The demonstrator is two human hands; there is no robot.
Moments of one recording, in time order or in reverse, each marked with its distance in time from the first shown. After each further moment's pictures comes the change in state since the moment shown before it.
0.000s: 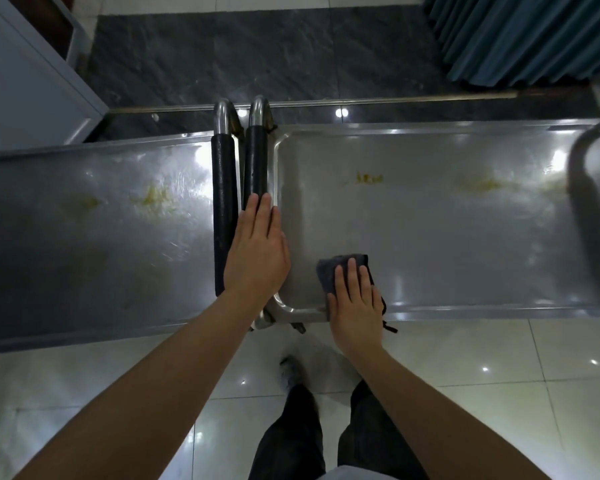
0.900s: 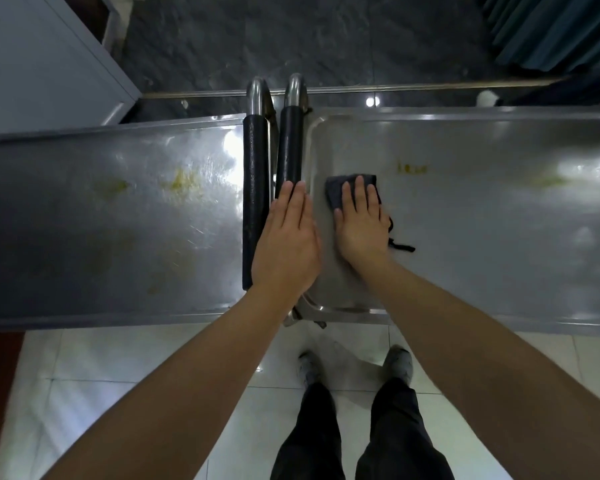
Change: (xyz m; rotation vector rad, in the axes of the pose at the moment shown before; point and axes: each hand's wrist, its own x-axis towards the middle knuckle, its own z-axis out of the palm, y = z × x) left_hand -0.001 -0.003 0.006 -0.018 0.001 -0.005; right_hand 0.159 -0.058 -0.021 0.080 -0.050 -0.017
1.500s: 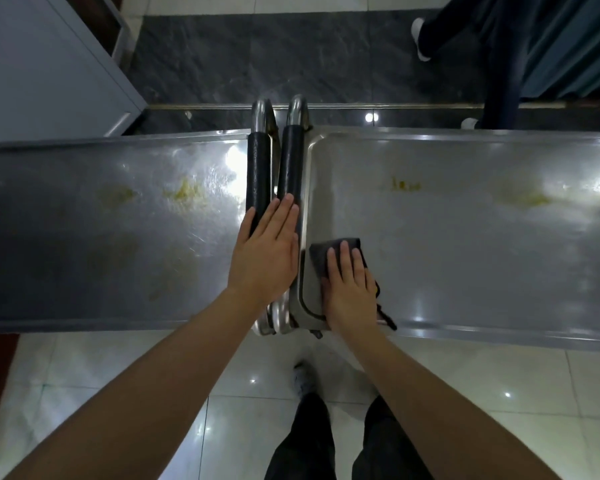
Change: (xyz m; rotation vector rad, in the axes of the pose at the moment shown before) left_hand -0.008 -0.032 -0.014 -0.001 0.096 0.015; right_hand -0.105 0.000 0.031 -0.039 -0.032 -0.107
